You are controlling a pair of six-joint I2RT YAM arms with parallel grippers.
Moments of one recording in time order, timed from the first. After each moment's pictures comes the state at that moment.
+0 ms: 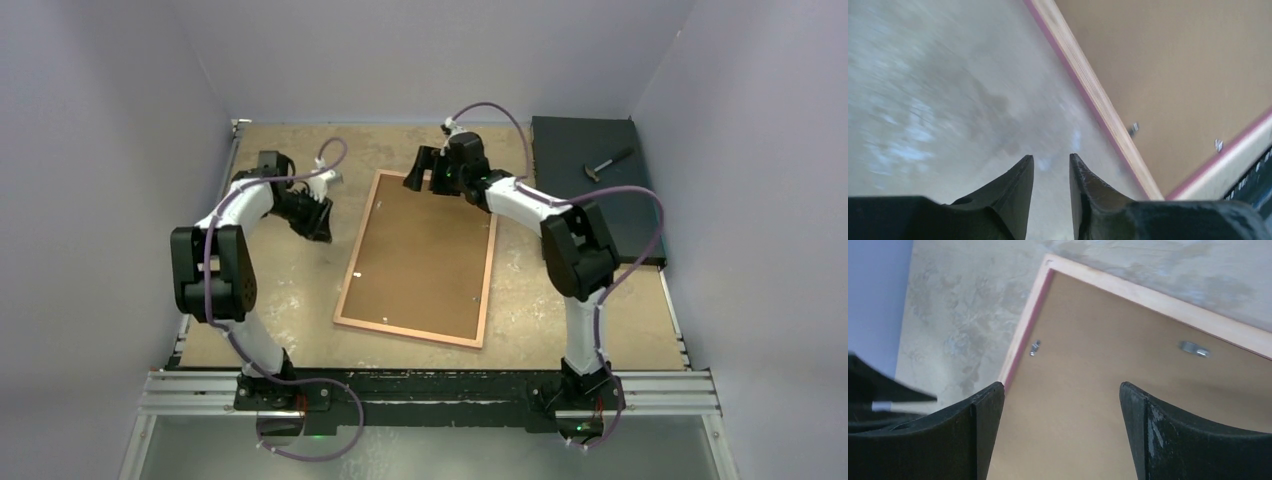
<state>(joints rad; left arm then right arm) 0.03 1.73 1.21 -0.83 0.59 0.66 0.50 2.01 1.48 -0.03 -0.18 0.57</state>
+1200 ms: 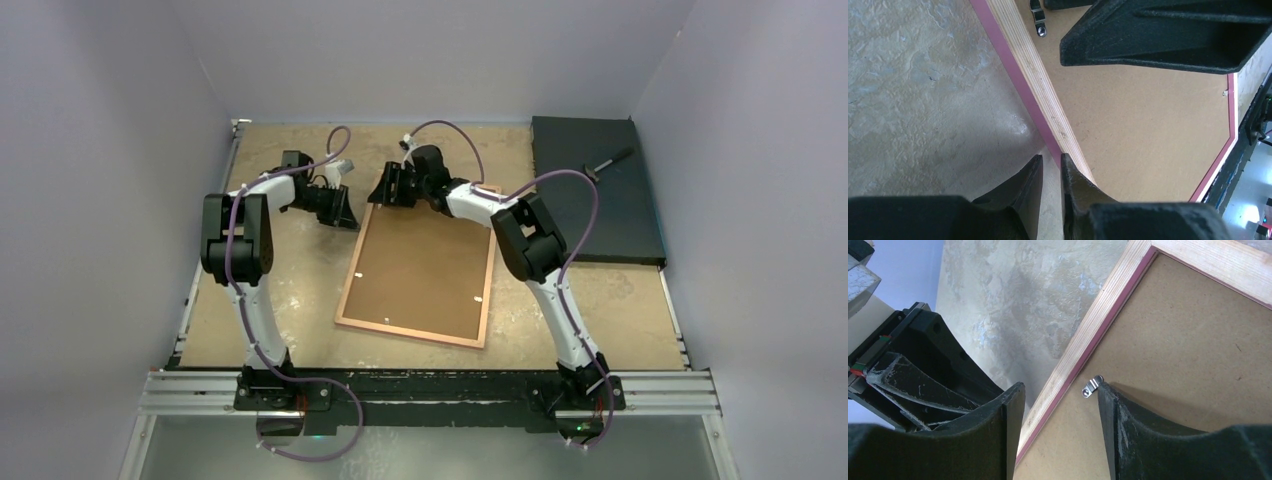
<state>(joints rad) 0.00 2.07 1.38 -0.55 0.83 0.29 0.60 2.42 1.81 0.08 -0.41 0.68</state>
